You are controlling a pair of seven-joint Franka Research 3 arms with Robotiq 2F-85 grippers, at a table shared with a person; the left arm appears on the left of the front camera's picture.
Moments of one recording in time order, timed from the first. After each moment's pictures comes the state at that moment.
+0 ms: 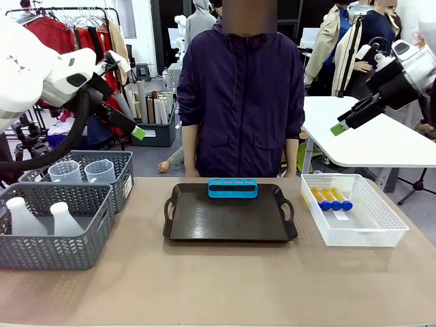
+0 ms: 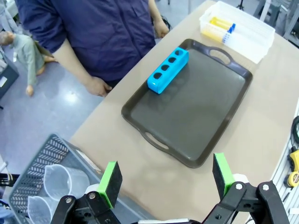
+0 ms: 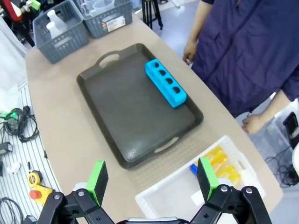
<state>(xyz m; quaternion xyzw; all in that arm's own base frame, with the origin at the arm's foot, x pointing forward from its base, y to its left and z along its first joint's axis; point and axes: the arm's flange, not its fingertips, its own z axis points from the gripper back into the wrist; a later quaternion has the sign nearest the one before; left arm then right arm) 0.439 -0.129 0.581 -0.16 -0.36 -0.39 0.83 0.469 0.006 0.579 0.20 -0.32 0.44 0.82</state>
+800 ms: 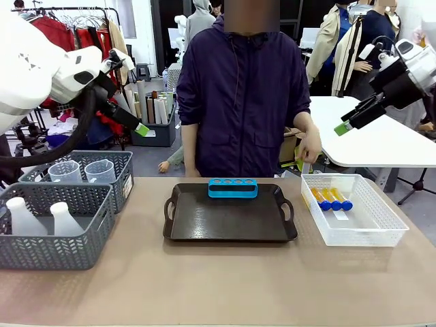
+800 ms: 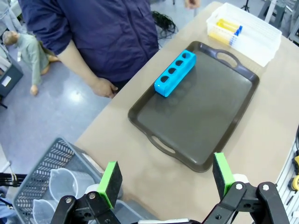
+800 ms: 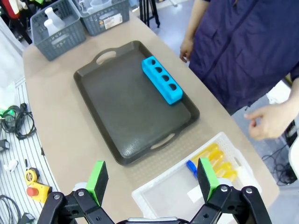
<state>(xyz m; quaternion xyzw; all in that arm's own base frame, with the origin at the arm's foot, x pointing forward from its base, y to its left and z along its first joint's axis) 0.451 -0.136 0.582 -0.15 -0.36 -0.39 0.84 0.467 0.001 0.581 0.19 -0.32 0.44 0.82</state>
